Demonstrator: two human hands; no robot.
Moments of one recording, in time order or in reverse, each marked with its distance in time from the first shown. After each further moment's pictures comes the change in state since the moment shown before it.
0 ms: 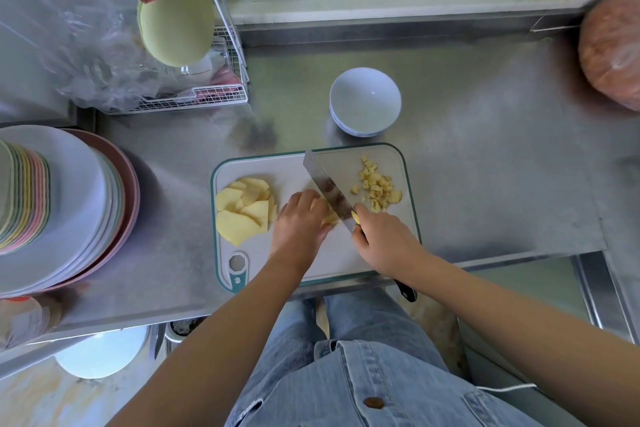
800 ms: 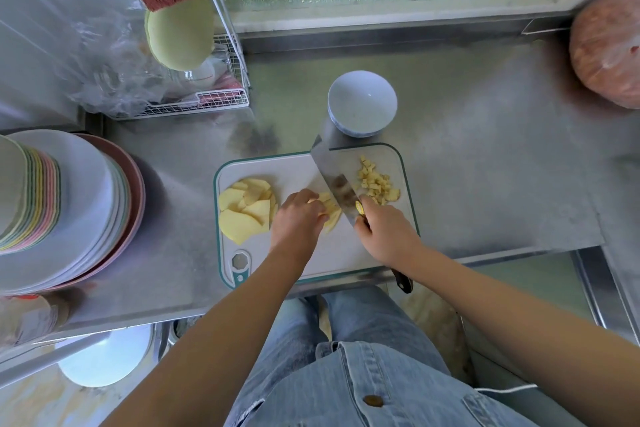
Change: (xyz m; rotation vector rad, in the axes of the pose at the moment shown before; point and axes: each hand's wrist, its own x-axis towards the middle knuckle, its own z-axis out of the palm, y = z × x) left_hand 0.002 -0.001 -0.008 -0.151 -0.077 -0.170; right_hand 0.000 0.004 0.002 0.130 0.101 0.082
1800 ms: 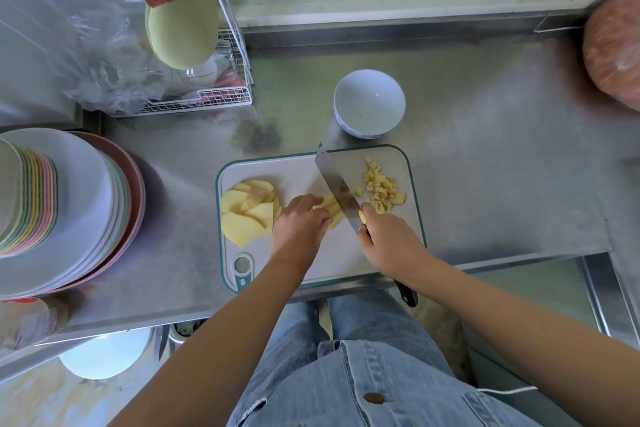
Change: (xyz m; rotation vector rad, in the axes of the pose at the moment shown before) left_hand 0.000 -0.010 0.008 -0.045 0.121 0.107; right_hand 0.001 -0.002 0.005 -0.112 -0.053 -0.029
